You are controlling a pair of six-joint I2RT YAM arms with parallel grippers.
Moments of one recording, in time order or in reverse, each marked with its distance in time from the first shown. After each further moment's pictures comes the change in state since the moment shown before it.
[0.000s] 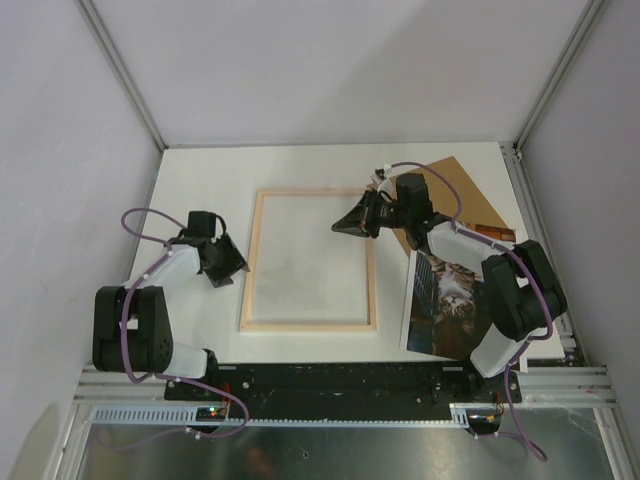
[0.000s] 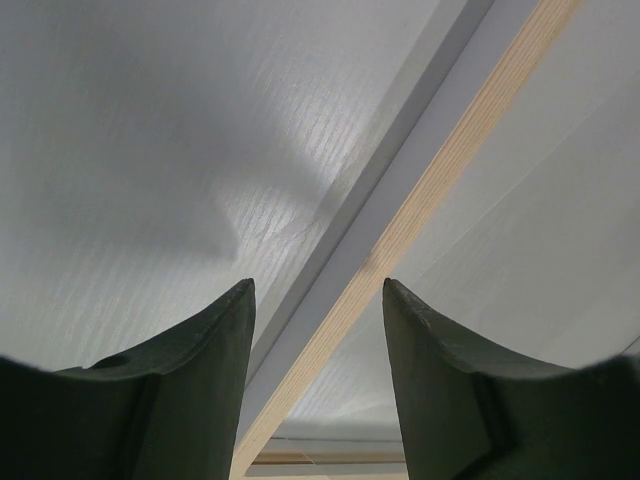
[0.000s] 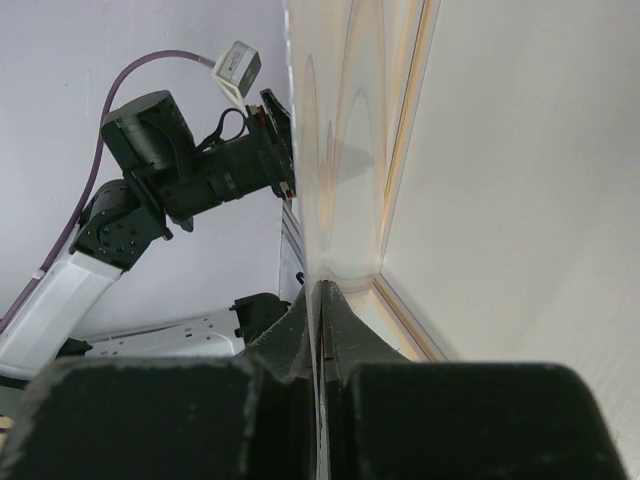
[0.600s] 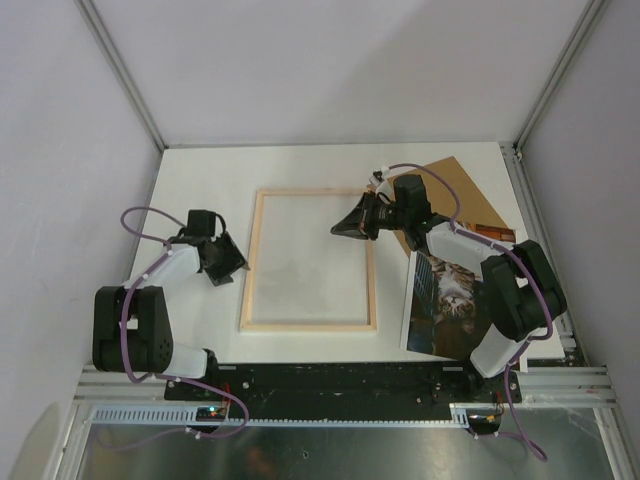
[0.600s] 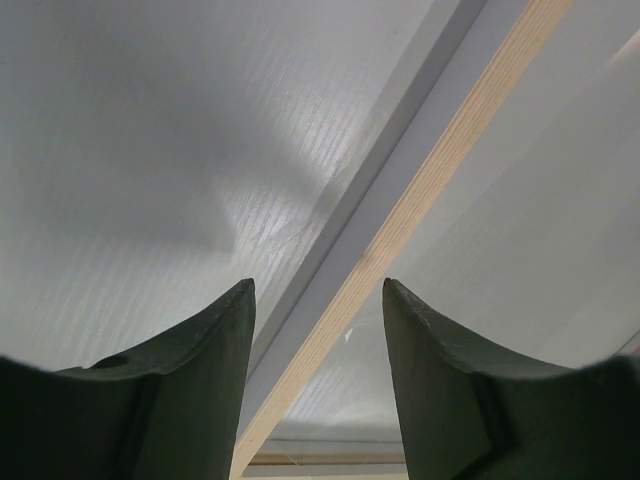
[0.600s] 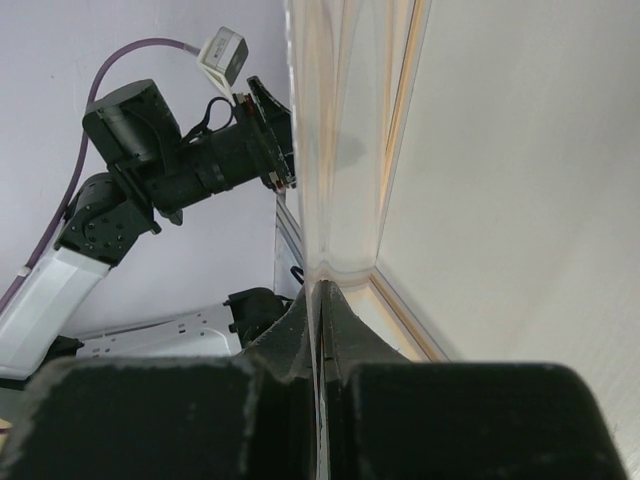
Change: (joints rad) left arm 0.000 0.000 0.010 0.000 0.000 0.000; right arm 0.013 0.000 0.000 -0.032 0.004 -0.020
